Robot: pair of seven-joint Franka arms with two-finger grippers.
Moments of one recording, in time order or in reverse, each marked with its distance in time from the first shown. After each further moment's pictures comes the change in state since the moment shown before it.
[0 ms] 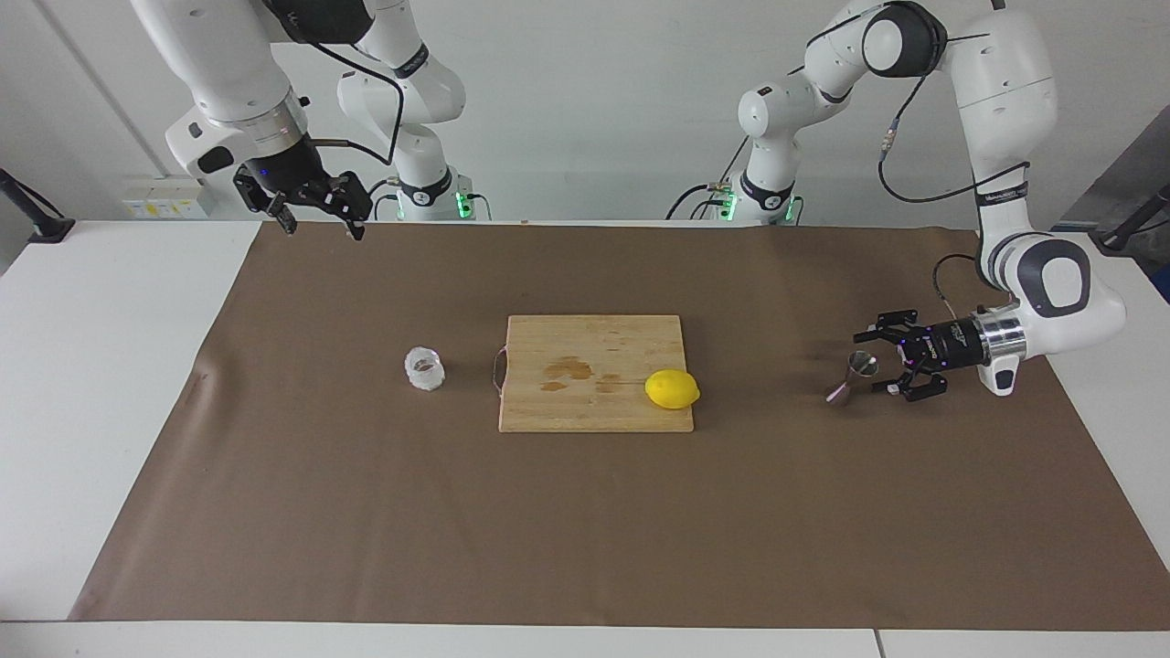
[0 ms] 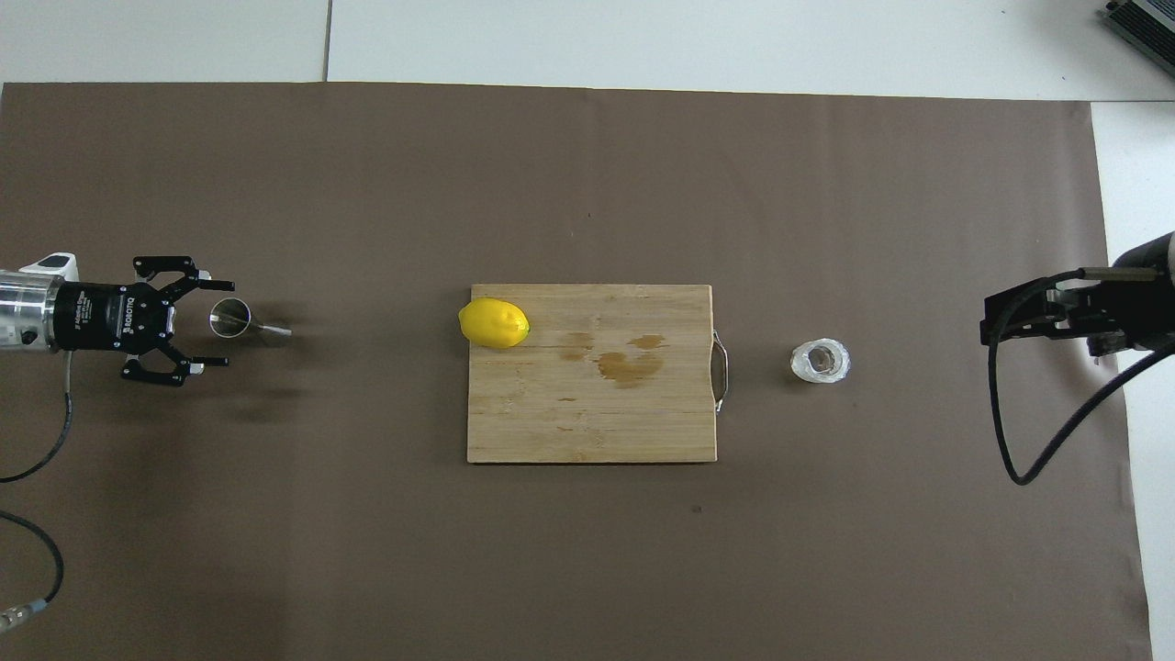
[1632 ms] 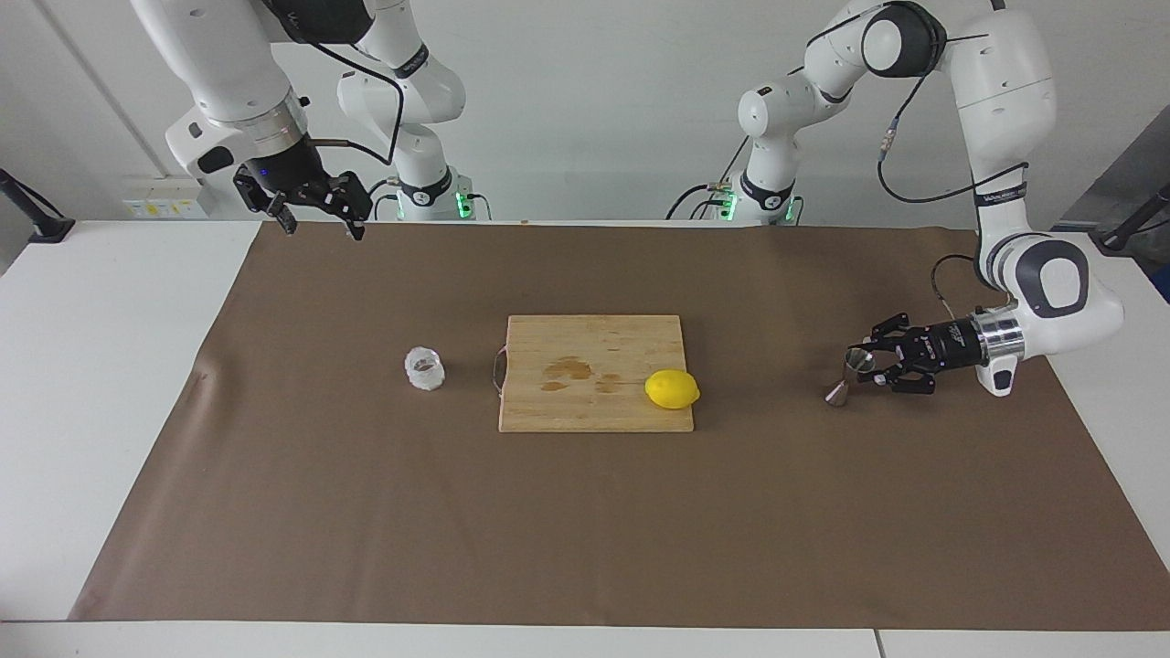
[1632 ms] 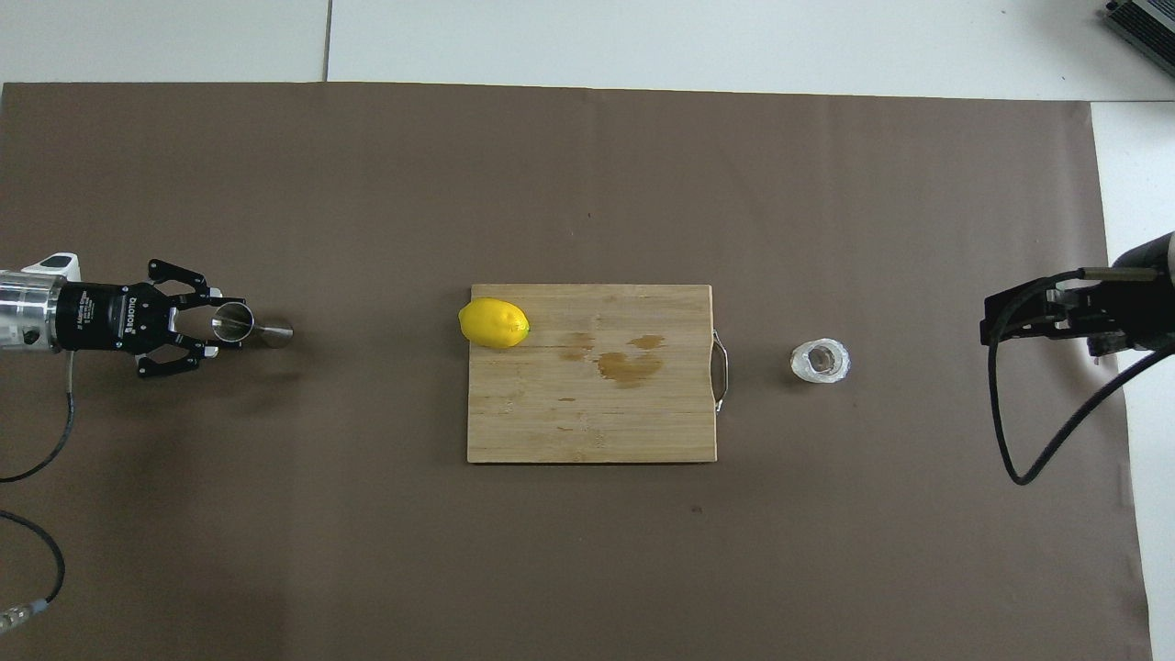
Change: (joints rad) left arm -0.004 0.000 0.003 -0.002 -0.001 0.002 0.001; right arm 0.000 0.000 0.000 0.000 0.000 0.000 0.000
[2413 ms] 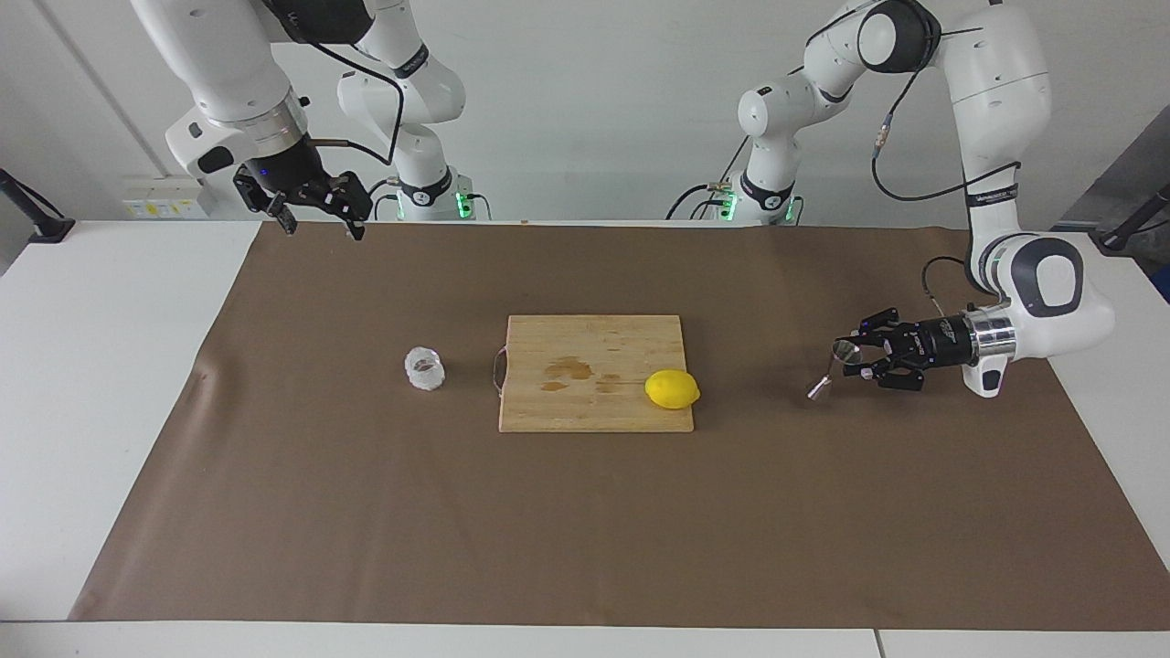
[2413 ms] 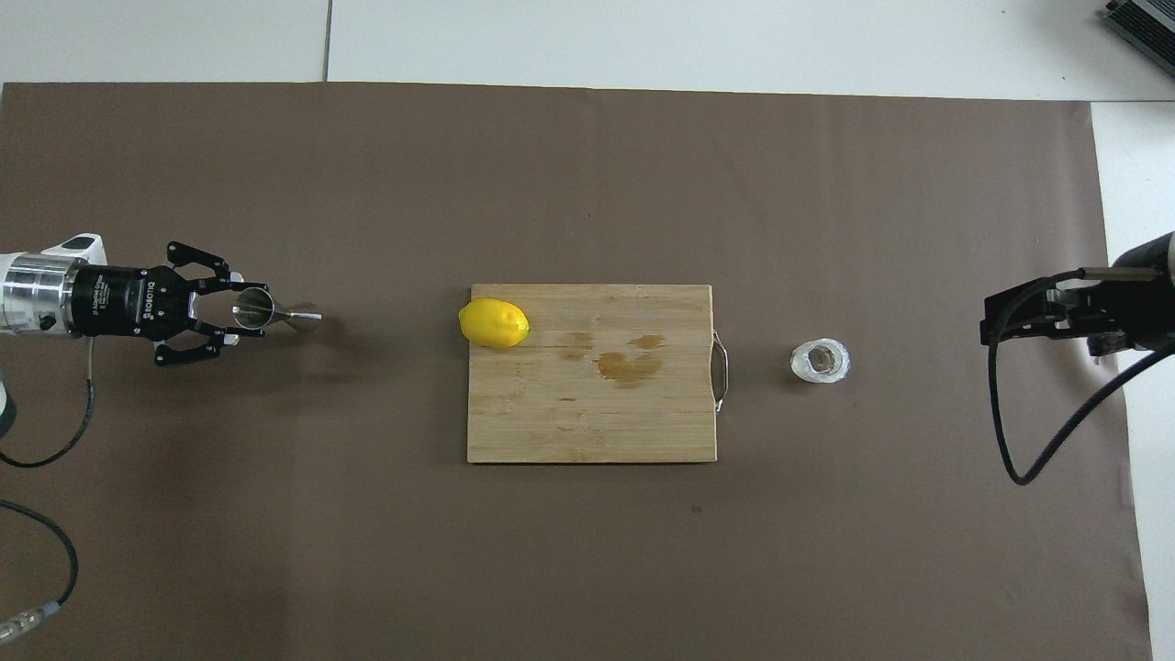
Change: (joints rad) left arm -0.021 -0.031 -0.060 0.008 -0.087 -0.063 0.000; right arm 0.000 0.000 0.000 0.000 0.000 0.000 0.000
